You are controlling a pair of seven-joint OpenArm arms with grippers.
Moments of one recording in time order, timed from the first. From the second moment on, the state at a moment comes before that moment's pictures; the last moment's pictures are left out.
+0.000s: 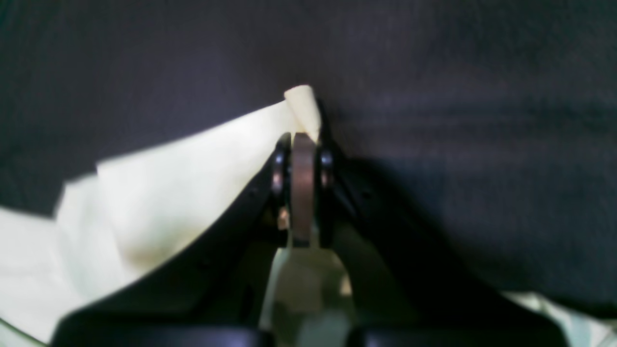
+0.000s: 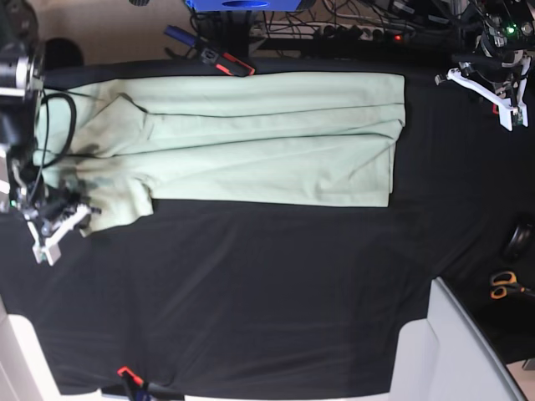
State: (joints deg) left arm 32.9 -5.0 -39.5 111.4 -13.2 -13.9 50.2; right arm 17.6 19.9 6.1 38.9 17.9 27.2 -27.9
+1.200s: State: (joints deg) left arm 29.2 -5.1 -39.5 107.0 -12.9 -13.9 50.2; right arm -16.8 16.1 14.1 94.4 18.0 27.6 -48.0
